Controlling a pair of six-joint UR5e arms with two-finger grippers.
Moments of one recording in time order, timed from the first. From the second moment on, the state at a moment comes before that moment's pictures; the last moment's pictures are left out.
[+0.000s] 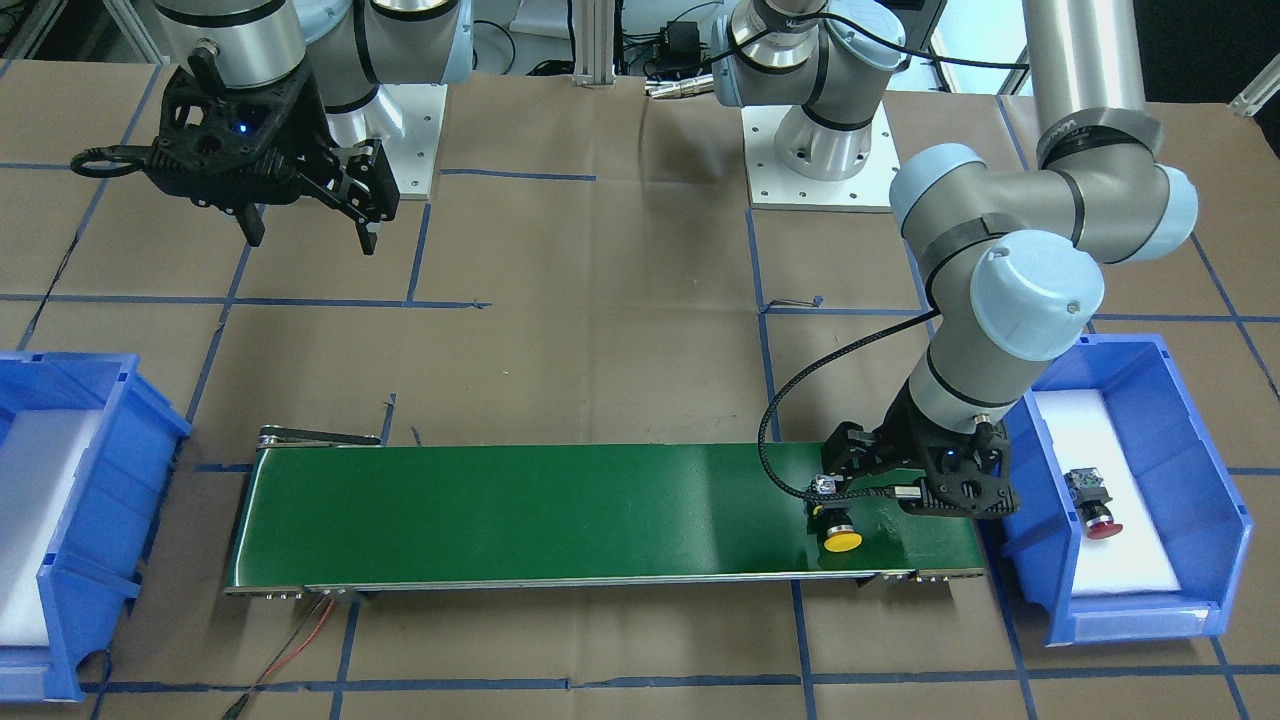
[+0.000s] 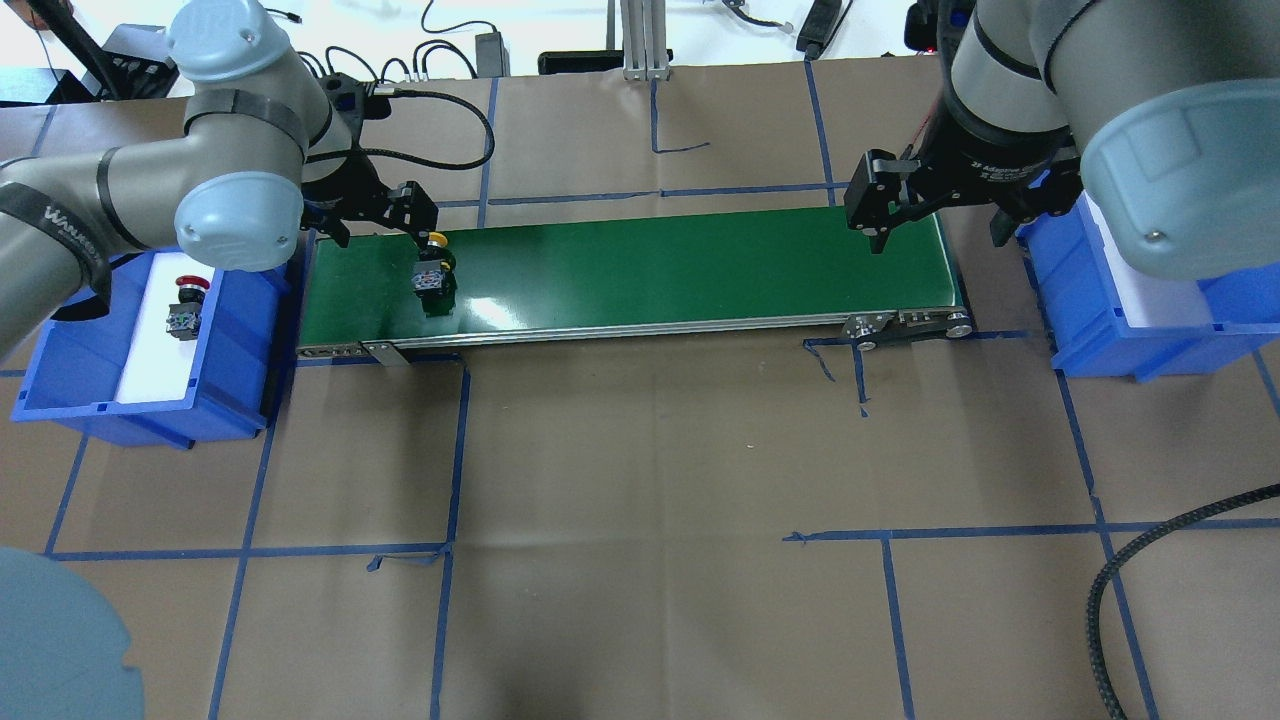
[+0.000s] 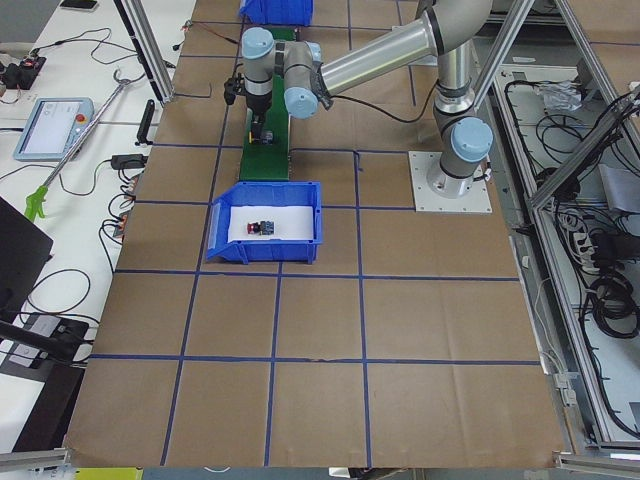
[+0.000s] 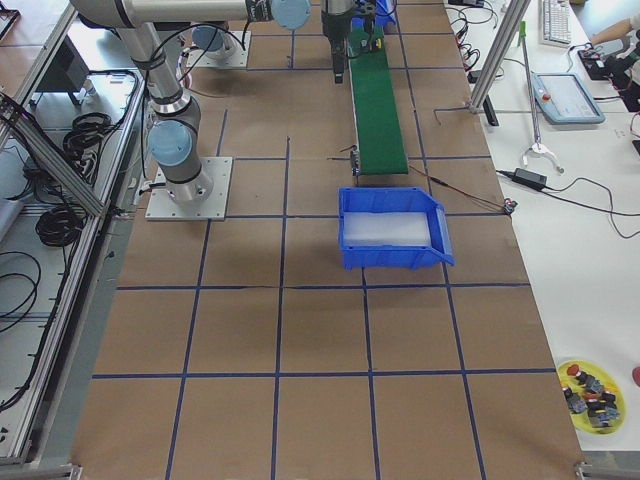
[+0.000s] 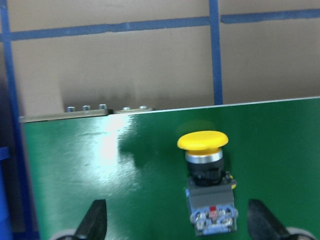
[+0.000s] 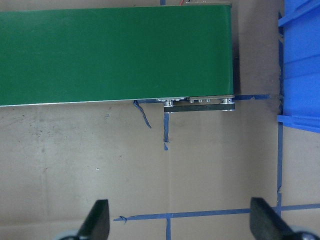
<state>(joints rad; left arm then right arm) -1.48 -1.89 -1.65 -1.07 1.57 0.16 1.64 -1.63 1.64 -1.67 -1.64 0.09</state>
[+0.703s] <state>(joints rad) -1.41 -1.82 -1.46 -1.37 1.57 0.24 1.64 -1.63 1.64 -1.67 -1.64 0.08</state>
